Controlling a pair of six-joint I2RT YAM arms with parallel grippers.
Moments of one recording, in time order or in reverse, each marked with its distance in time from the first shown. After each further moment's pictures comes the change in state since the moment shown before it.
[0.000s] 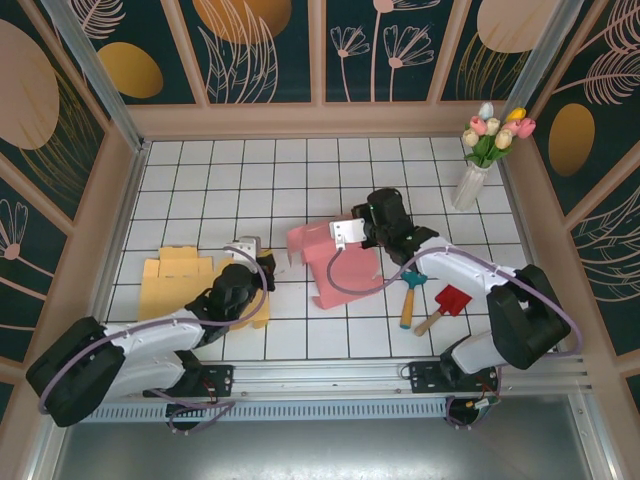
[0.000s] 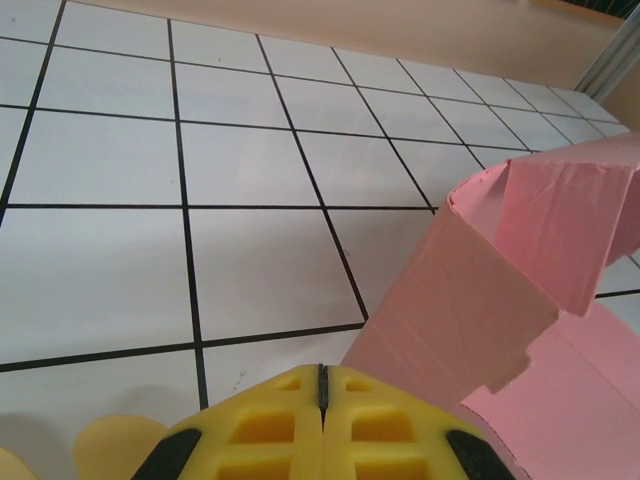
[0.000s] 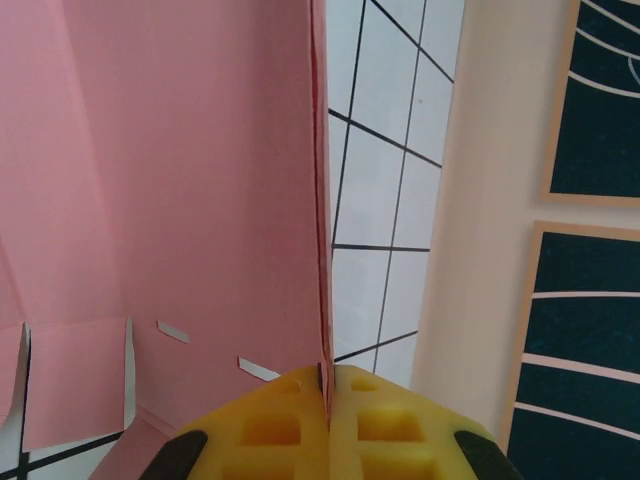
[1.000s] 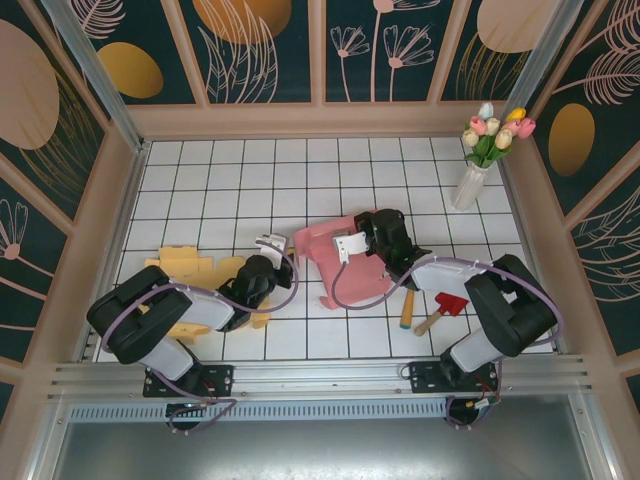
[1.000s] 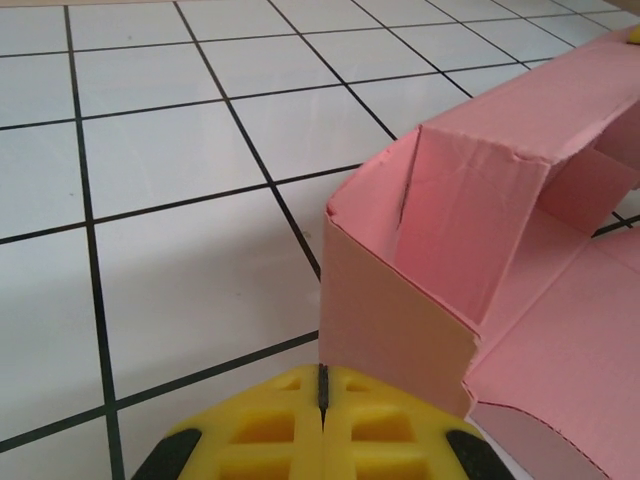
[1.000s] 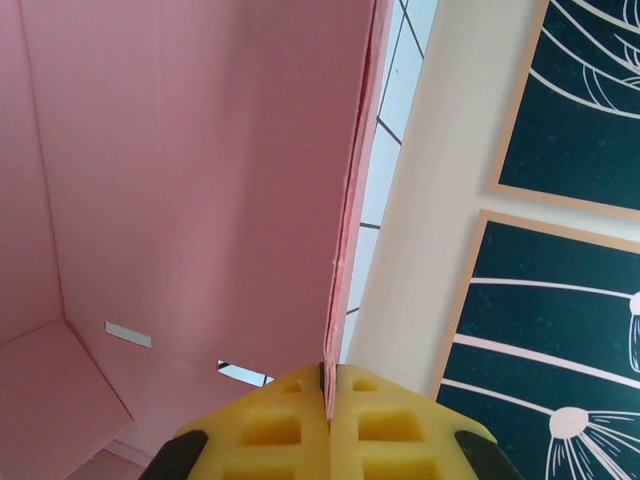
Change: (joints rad) left arm 0.000 0.407 0.102 0.274 0.084 0.195; right arm 0.000 0.080 -0.212 0.431 0.089 -0.189
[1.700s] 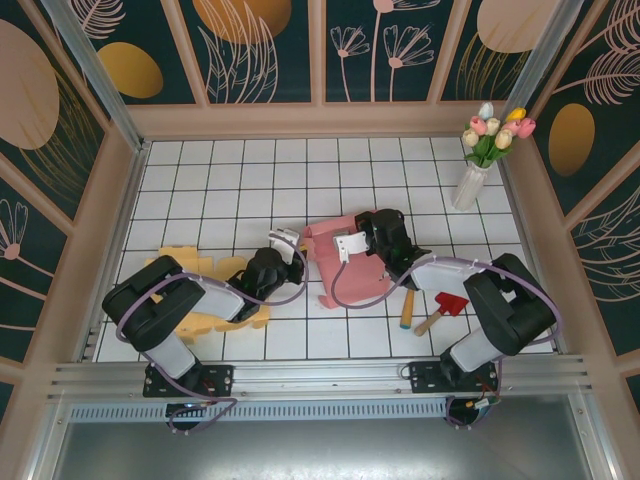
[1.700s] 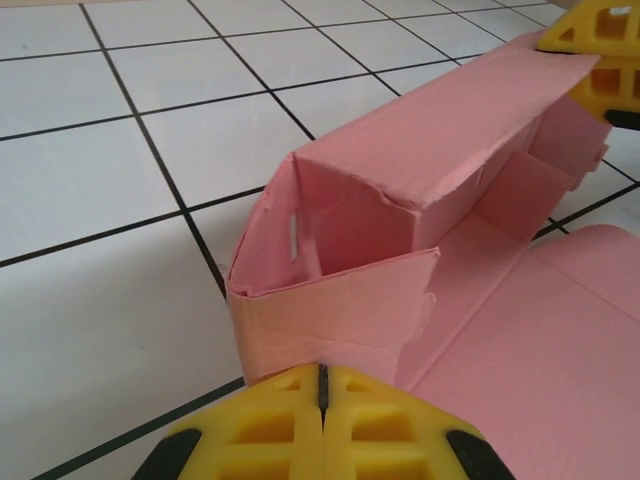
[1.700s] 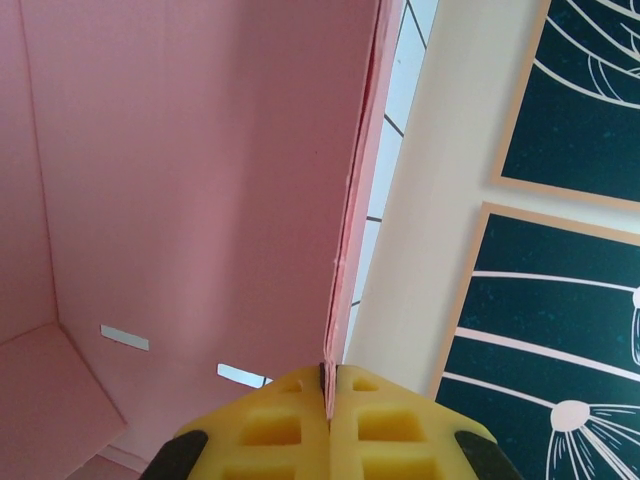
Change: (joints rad) left arm 0.000 0.093 0.098 0.010 0.129 0.021; right arm 0.000 0.008 0.001 0.003 0.012 0.000
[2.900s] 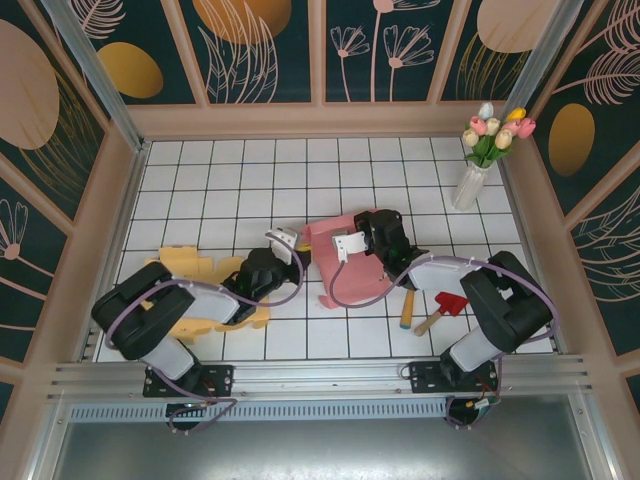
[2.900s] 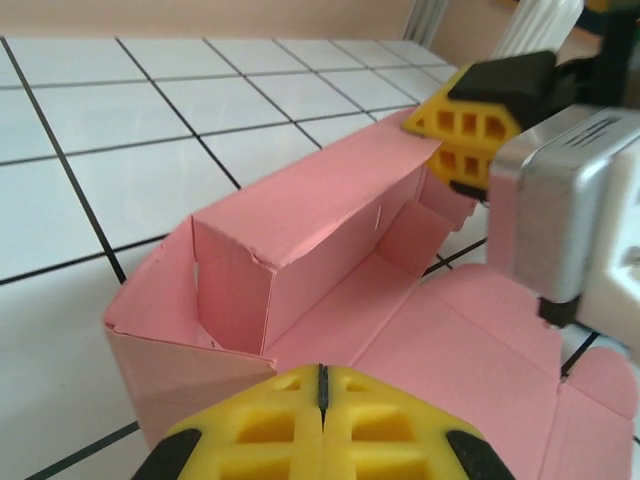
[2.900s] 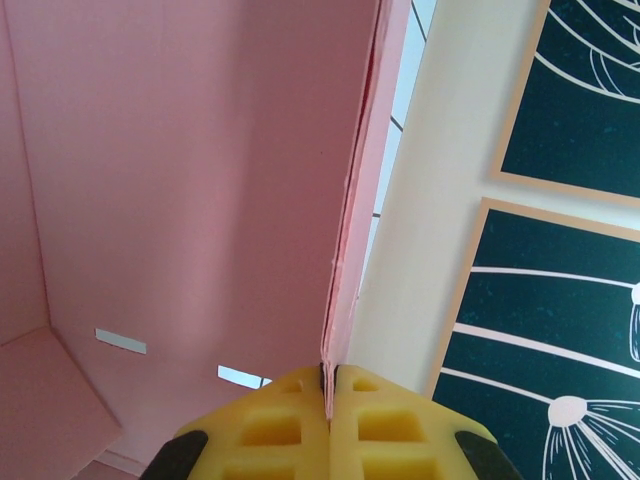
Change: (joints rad) left arm 0.004 -0.157 -0.069 0.024 0.109 -0.056; right arm 0.010 0.022 0.007 0.015 0.026 -0.001
